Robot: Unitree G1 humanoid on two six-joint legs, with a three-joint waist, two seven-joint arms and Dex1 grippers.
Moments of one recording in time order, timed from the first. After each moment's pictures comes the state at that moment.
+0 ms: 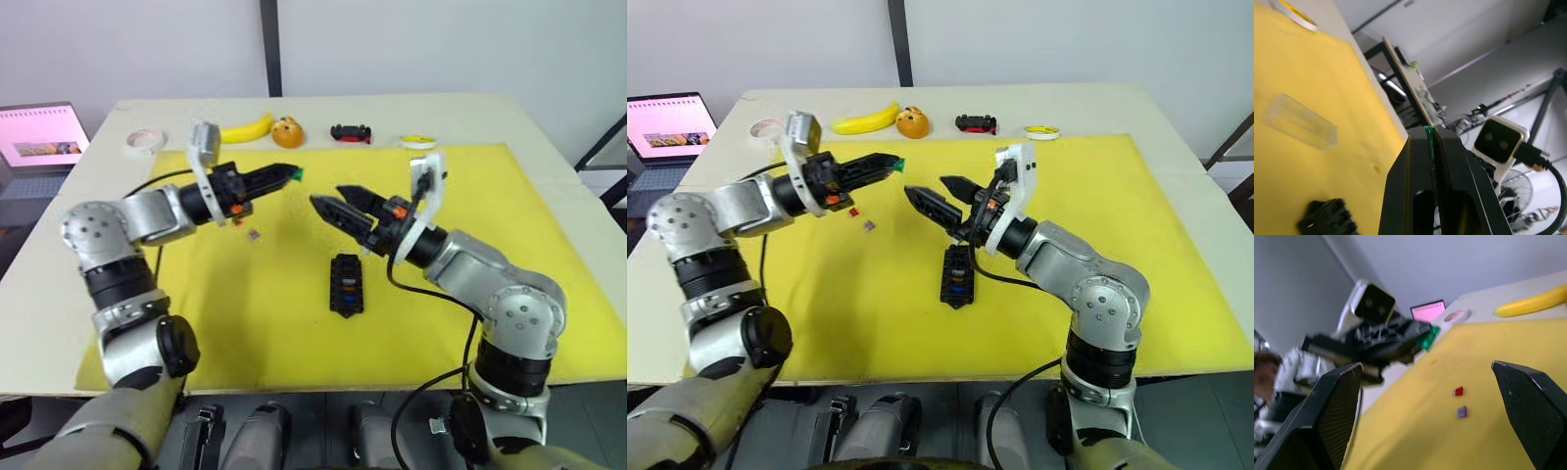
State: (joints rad) left arm -0.90 0.22 0.58 0.20 -1.21 1.54 -0.28; right arm -0.54 -0.13 -0.27 -0.47 1.08 1.10 0.14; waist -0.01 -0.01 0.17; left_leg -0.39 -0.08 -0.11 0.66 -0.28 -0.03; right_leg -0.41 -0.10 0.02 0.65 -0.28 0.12
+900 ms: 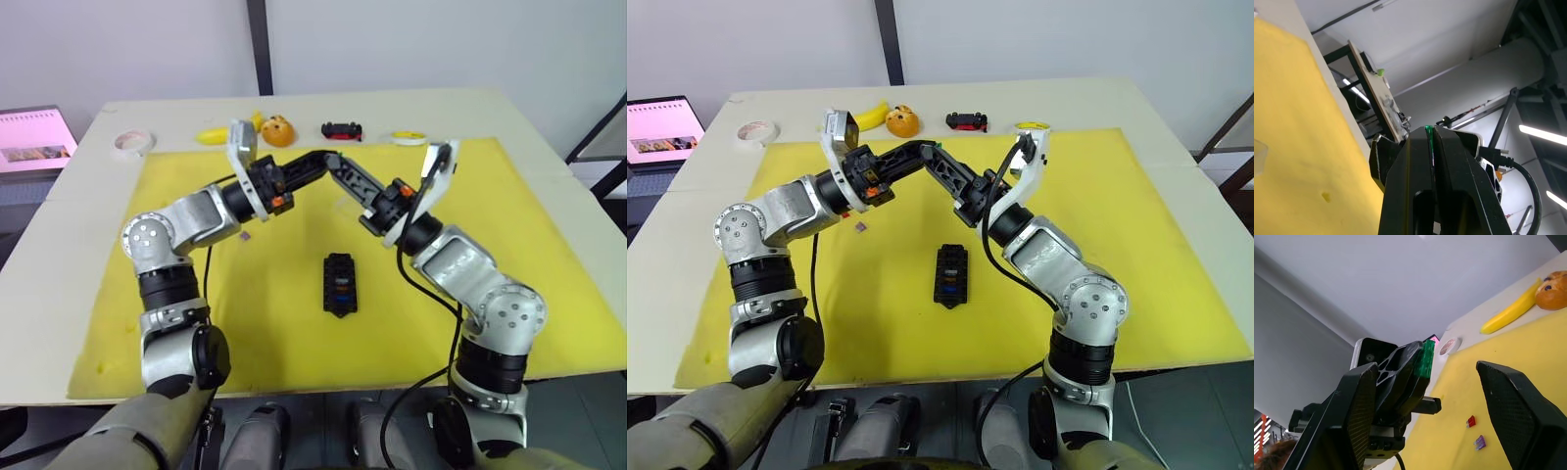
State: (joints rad) left arm -0.87 0.12 0.51 0.23 -1.50 1.36 -0.04; right arm -0.52 -0.09 -0.21 -0.41 1.36 0.88 -0.19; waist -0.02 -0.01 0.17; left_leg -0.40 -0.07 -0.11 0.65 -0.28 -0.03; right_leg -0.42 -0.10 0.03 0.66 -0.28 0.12
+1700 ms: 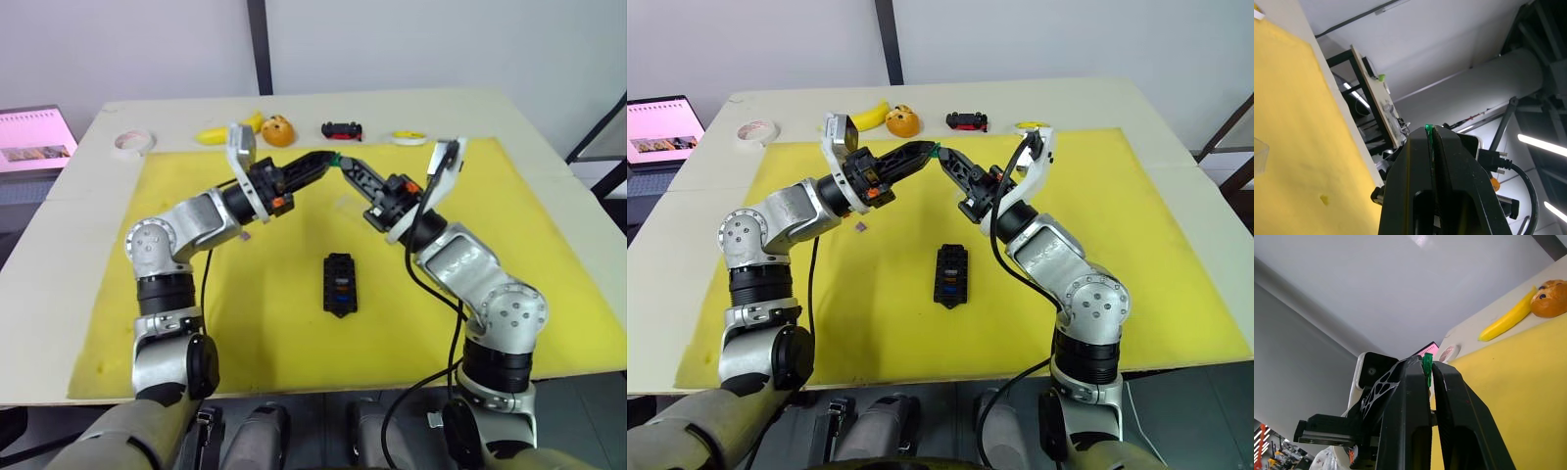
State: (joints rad) left arm -0.83 0.17 0.38 0.22 -1.63 1.24 0.01; right arm -0.51 -0.15 -0.17 -0.40 1.40 0.79 -0.21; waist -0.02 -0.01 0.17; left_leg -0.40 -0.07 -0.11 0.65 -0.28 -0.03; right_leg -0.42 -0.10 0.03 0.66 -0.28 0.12
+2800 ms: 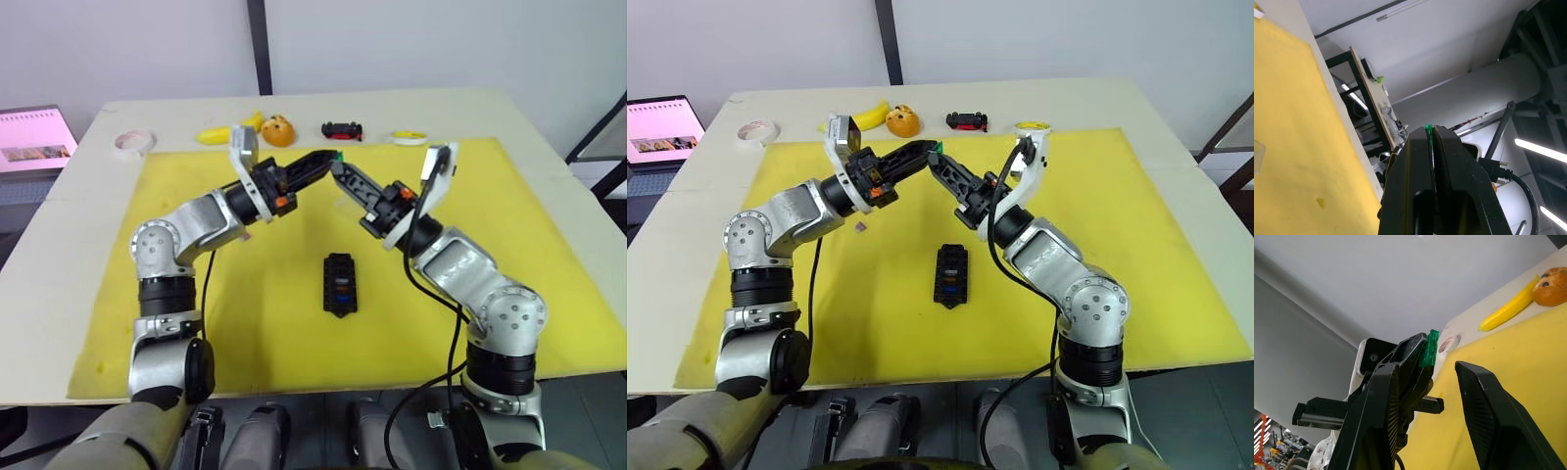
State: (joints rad) left arm -0.81 0.19 0.32 0.22 -1.69 1.17 0.02; right arm -0.50 -0.19 -0.13 -0.41 1.44 0.77 -0.22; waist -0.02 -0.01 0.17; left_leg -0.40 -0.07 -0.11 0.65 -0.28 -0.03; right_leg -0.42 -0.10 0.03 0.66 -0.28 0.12
